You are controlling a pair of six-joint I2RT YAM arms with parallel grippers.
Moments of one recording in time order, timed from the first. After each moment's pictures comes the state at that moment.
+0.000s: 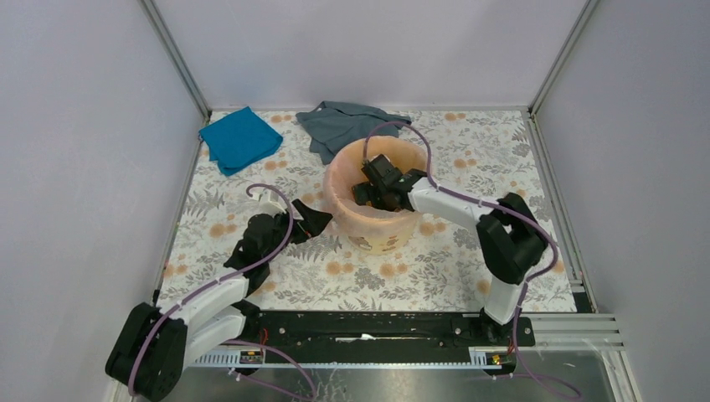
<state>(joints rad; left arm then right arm) -0.43 0.97 0.22 0.48 0.13 -0.84 0.75 1.83 1.29 -0.54 0.14 0.36</state>
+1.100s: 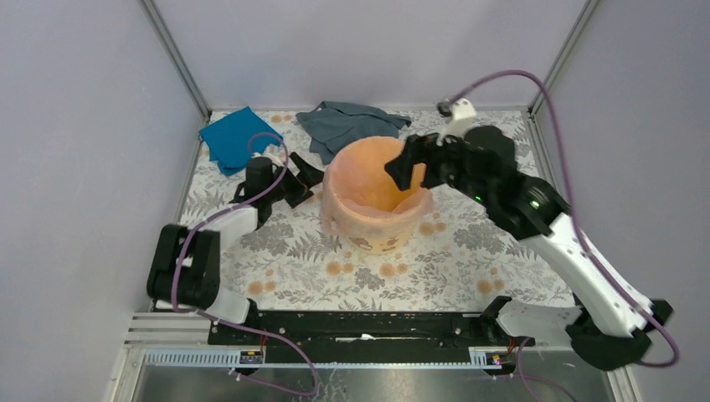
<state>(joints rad) -0.17 1.42 0.69 0.24 0.40 -0.93 0.75 1.20 1.51 -0.67 0.09 0.38</state>
